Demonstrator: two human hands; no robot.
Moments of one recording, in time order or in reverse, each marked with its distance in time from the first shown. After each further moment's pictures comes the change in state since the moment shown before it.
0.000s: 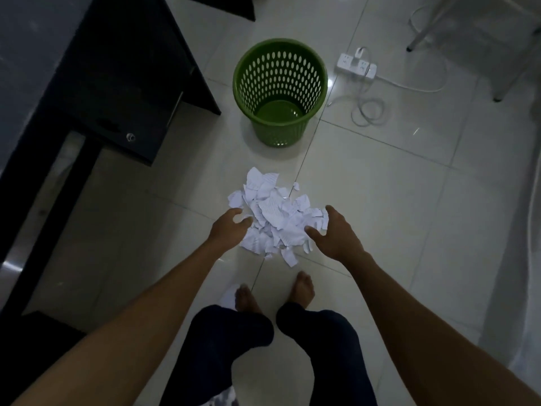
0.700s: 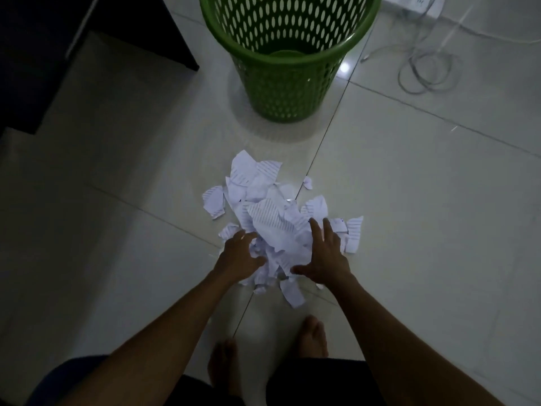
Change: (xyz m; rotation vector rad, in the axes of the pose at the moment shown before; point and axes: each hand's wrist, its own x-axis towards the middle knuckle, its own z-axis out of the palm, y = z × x) left_hand 0.263 -0.132 0.181 0.287 -0.082 0.217; right_hand 0.232 0.144 0.197 -0.228 -0.156 -0.002
